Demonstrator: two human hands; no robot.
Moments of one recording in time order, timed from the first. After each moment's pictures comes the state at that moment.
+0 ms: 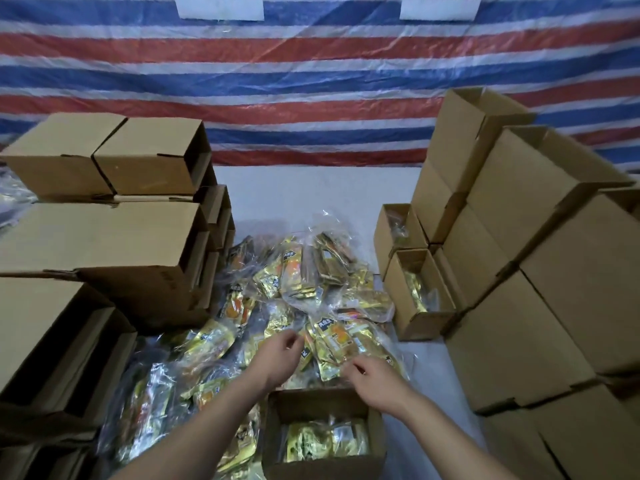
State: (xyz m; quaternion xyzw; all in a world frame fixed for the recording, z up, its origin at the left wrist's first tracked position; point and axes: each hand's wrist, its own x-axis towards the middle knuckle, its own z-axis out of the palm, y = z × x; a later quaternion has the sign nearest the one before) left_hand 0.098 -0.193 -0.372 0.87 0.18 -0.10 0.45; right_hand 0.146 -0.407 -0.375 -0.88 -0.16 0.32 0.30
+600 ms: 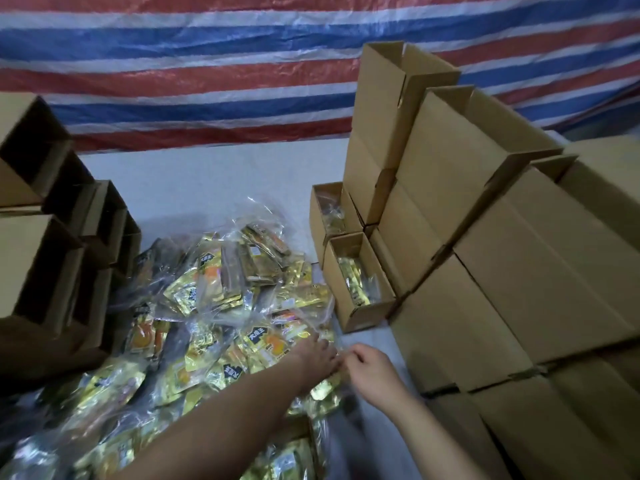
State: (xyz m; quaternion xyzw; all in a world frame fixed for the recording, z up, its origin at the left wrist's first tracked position) left_hand 0.224 -0.339 -0.444 0.86 -0.40 -0.21 -0.22; right_hand 0.194 -0.480 -0.392 -0.89 0.05 0.24 0.39
